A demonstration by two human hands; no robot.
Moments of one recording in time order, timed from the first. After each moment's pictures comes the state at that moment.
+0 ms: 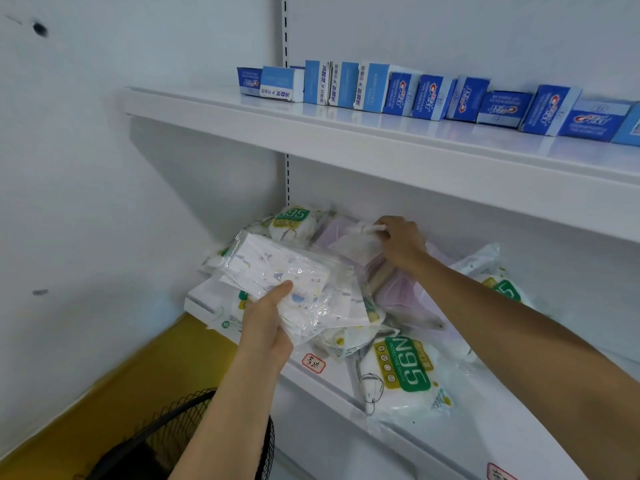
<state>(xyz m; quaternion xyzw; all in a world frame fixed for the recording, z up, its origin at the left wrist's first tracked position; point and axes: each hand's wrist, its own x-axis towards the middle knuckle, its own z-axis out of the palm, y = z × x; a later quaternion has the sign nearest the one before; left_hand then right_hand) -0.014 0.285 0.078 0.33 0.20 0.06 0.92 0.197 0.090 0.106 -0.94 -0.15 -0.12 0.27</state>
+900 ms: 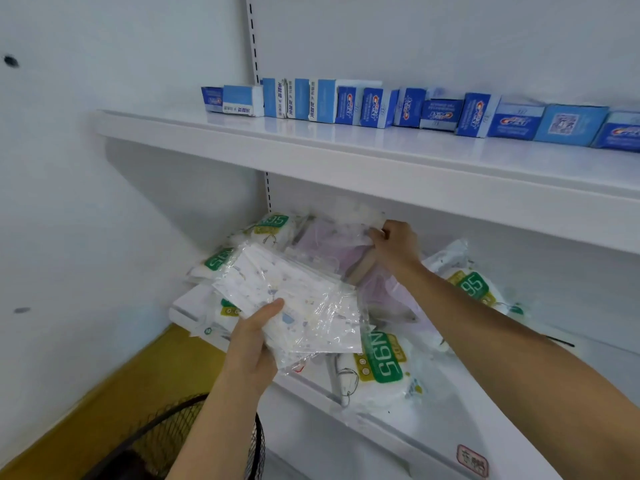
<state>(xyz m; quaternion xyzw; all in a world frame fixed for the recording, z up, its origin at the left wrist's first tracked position) -0.047 0.262 0.086 0.39 0.17 0.02 0.91 0.147 0.062 0.127 -0.89 -0.04 -0.13 0.44</state>
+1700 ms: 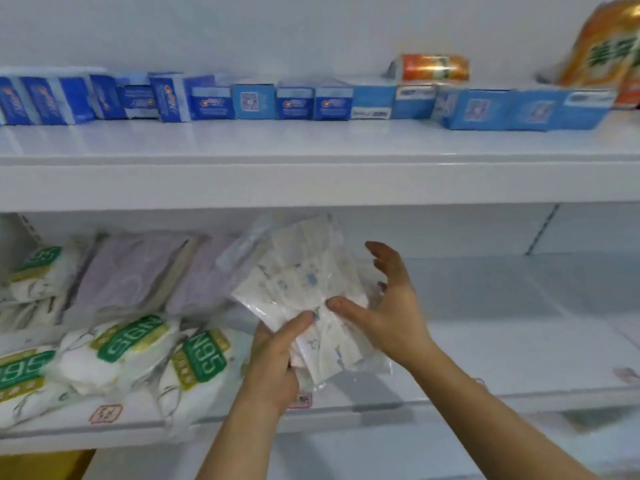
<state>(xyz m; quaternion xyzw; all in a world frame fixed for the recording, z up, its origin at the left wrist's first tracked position) -0.070 0.012 0.086 0.45 0.03 -0.19 0.87 -0.097 -0.160 0.110 -0.85 0.06 -0.24 0.47</state>
